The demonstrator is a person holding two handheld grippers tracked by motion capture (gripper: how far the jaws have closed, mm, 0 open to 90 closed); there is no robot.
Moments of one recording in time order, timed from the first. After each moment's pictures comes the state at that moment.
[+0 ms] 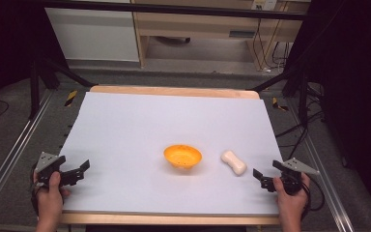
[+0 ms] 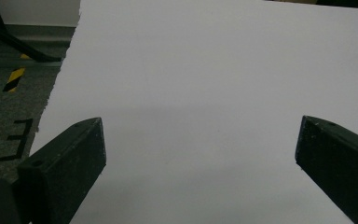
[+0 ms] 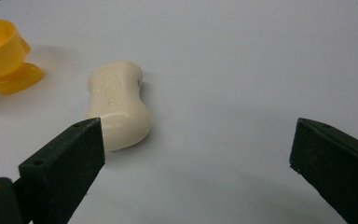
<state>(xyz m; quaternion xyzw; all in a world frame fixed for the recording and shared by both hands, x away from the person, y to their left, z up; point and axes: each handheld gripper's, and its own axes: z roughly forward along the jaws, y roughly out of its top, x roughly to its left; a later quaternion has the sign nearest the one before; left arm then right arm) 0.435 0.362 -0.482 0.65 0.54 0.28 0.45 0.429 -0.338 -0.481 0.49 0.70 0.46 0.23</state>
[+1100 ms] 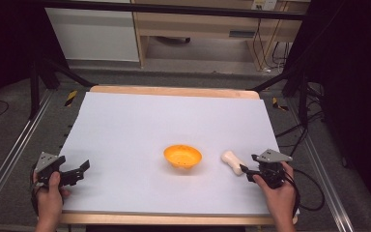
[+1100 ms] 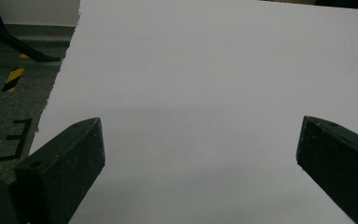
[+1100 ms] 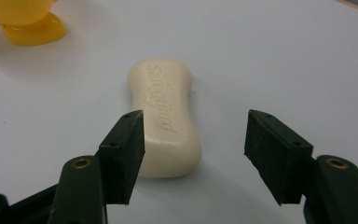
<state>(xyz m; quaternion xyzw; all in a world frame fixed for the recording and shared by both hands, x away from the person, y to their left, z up) 0.435 0.363 -0.482 0.65 0.54 0.28 0.45 0.450 -0.283 -0.455 0.40 0.80 0.37 0.25</state>
